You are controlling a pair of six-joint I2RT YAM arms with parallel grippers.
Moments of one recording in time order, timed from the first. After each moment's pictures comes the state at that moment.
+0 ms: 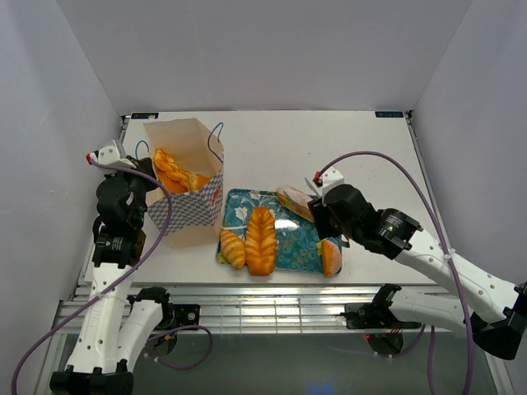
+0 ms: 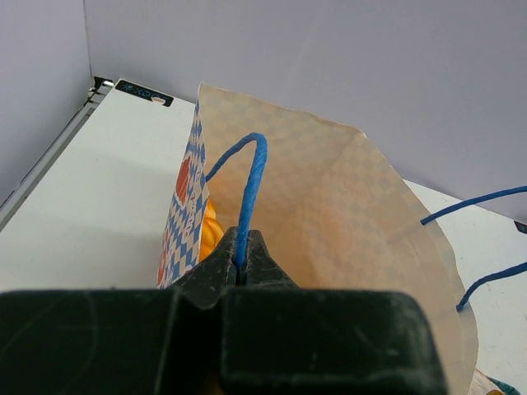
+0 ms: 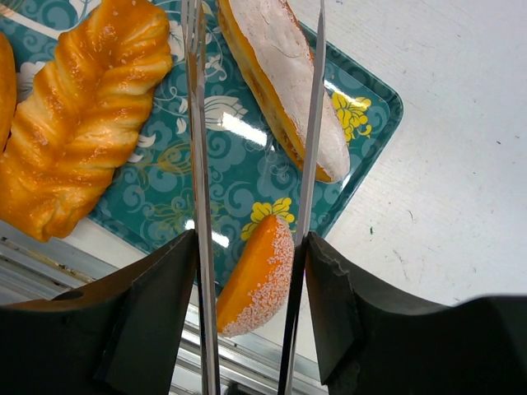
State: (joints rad) left arm -0.07 0.72 0.83 -0.11 -0.19 -0.31; right arm 0.91 0.97 0.99 -0.78 0.33 0.23
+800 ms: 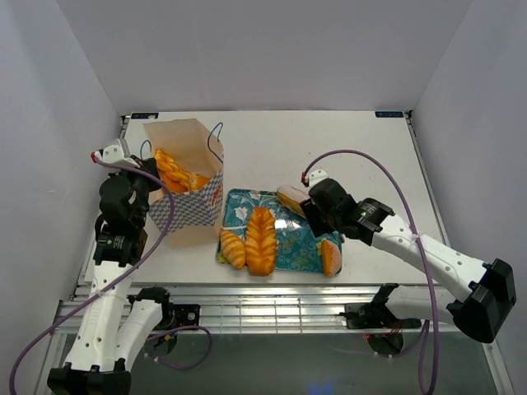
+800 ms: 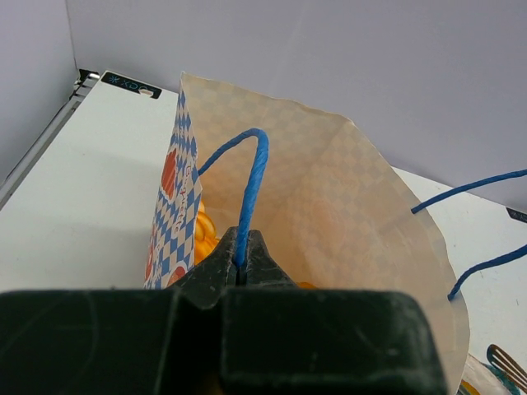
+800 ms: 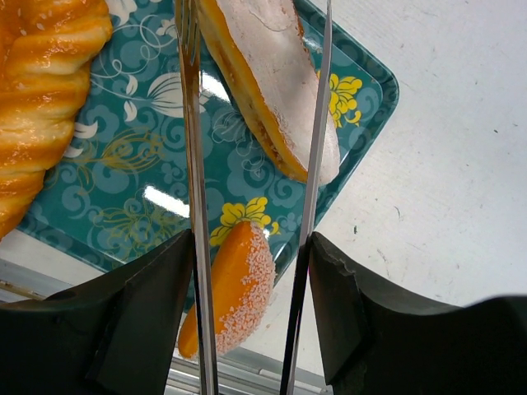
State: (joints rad) left arm -0.10 0.73 0.83 -0.12 -0.18 -0.31; right arm 0.85 1.15 0.98 -0.75 0.34 0.16
